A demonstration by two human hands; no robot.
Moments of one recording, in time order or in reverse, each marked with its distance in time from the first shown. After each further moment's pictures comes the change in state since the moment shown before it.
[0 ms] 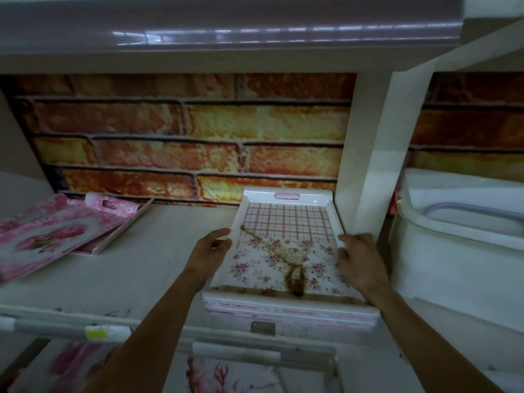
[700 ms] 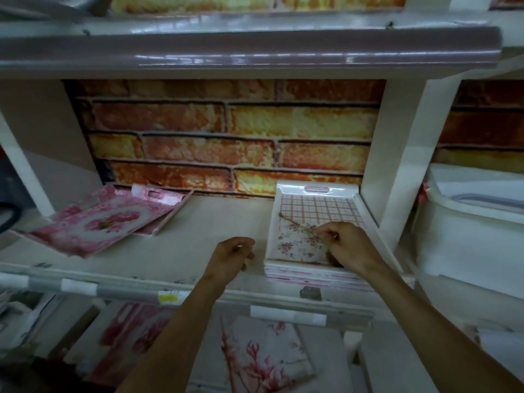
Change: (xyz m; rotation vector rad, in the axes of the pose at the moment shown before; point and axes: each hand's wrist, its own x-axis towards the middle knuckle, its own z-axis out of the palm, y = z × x) left_hand -0.084 -0.008 -0.081 -0.097 -0.086 -0.018; right_hand -0.063 -0.122 -0.009 0.194 -0.116 -0.227
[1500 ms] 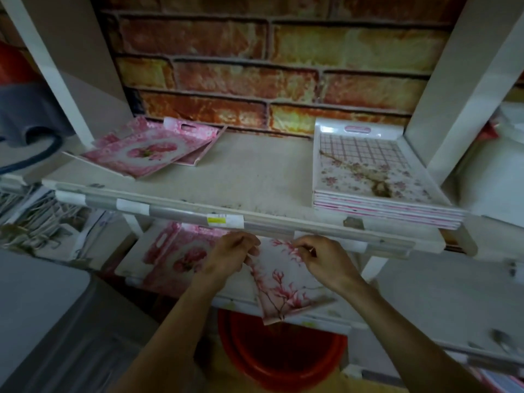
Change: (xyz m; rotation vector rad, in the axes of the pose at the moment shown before) left_hand -0.090 -0.114 -0.068 0.008 -0.052 -0.189; right_hand -0.122 -0.056 0.148 0.041 -0.272 -0.015
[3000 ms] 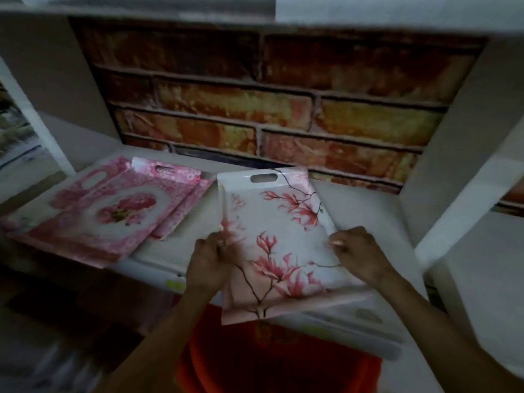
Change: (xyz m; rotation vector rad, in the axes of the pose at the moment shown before) left_hand 0.183 -0.358 0.149 0.473 0.402 0.076; right_hand 0.104 0.373 0.232 -0.223 -0.038 0.120
